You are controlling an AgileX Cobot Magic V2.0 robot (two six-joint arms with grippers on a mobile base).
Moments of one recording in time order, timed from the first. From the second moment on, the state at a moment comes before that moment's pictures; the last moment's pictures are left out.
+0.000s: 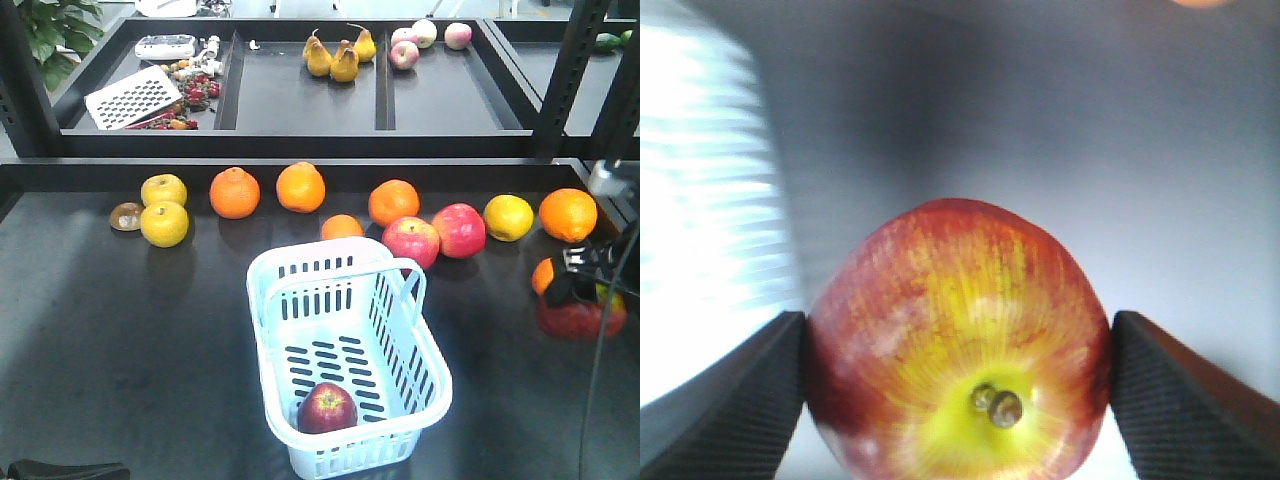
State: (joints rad) left arm -0.43 0.61 -0.29 -0.84 0.52 0.73; right arm -0.13 1.46 -1.09 0.28 0.96 -0.30
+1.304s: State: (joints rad) left arm -0.43 0.61 -0.29 -0.84 0.52 0.73; right arm 0.44 1.59 -0.82 1.05 0.39 -0.78
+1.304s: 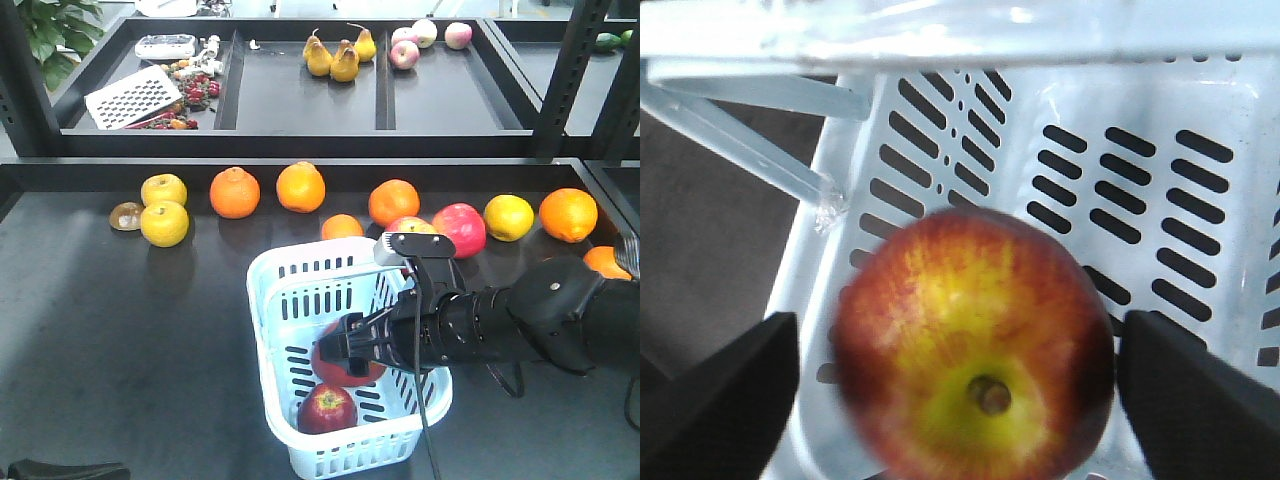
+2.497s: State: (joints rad) left arm -0.43 0.61 -0.29 -0.84 0.52 0.73; right arm 0.42 1.16 -0.82 -0.39 0.99 0.38
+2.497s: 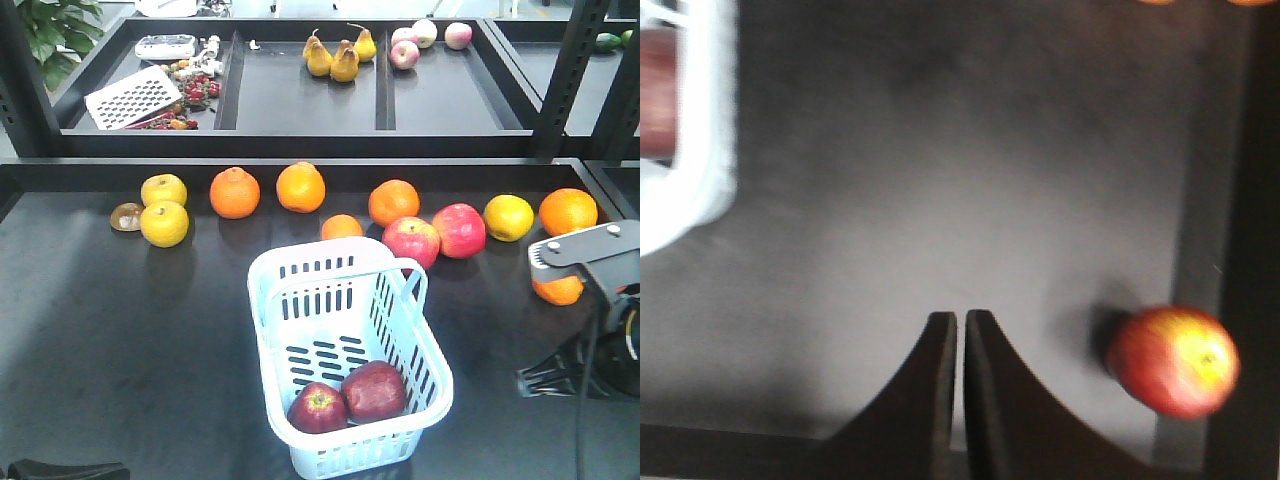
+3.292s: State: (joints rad) left arm -0.43 0.61 -0.29 -0.84 0.52 0.73; right arm -0.45 1.42 -0.82 -0.13 0.91 0.06
